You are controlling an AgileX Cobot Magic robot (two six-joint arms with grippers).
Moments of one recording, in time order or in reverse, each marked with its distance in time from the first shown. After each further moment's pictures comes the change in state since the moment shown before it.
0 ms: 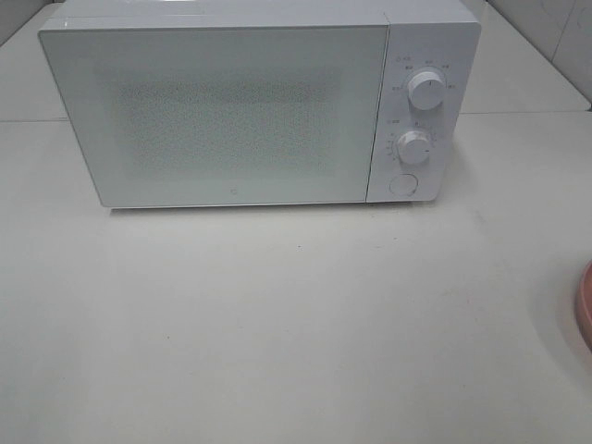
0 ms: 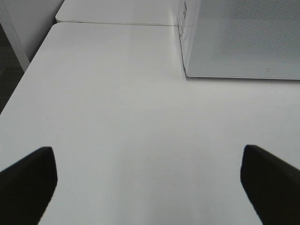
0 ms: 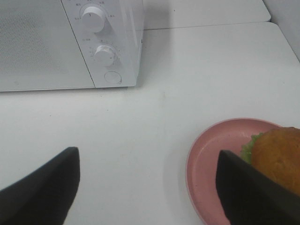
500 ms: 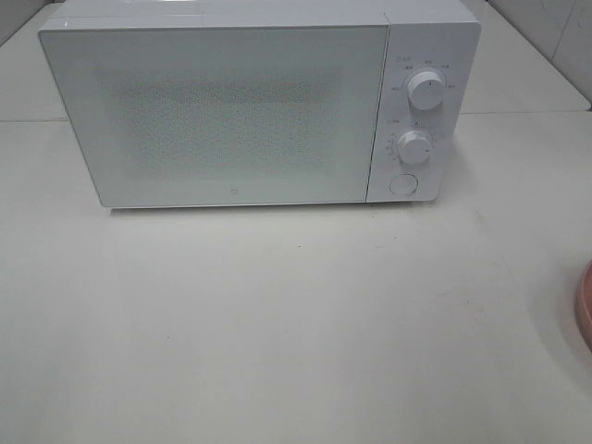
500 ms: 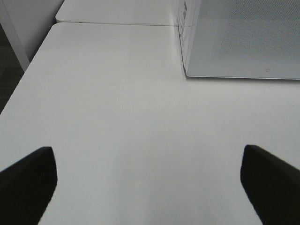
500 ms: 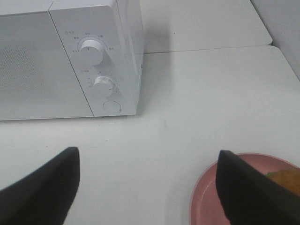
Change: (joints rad) left arm 0.000 0.000 0.000 0.000 0.000 0.000; right arm 0.000 0.190 -0.003 -0.006 -0.233 0.000
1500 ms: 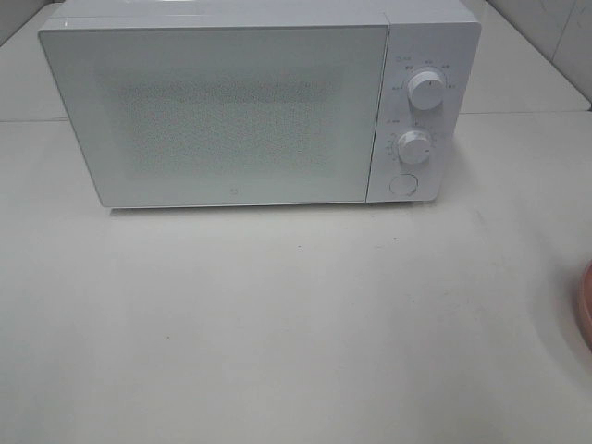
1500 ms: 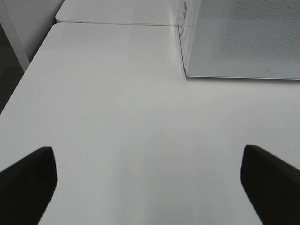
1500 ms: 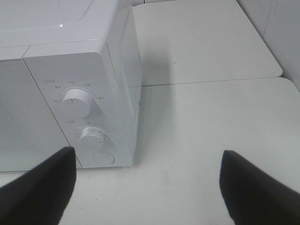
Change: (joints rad) left arm 0.000 0.000 0.000 0.000 0.000 0.000; right arm 0.000 0.406 0.000 0.000 -0.470 0.000
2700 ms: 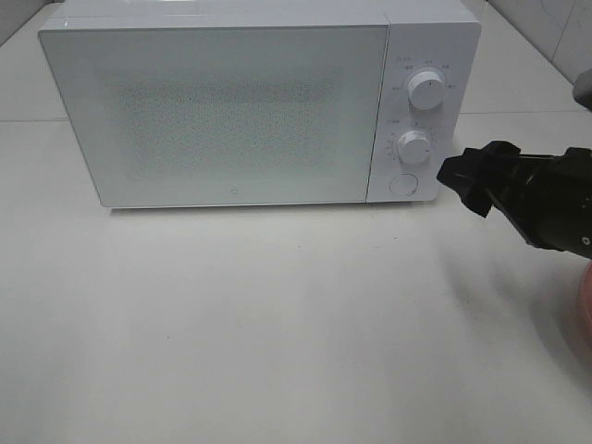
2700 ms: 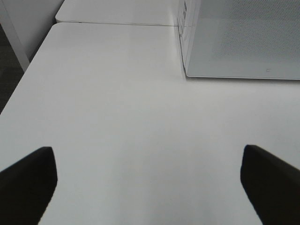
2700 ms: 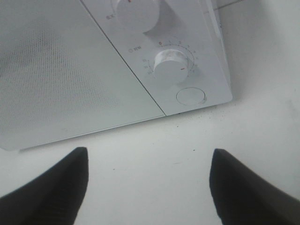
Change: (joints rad) left arm 0.000 0.000 0.000 0.000 0.000 0.000; right arm 0.327 0.402 0.215 0.131 -0.562 0.406
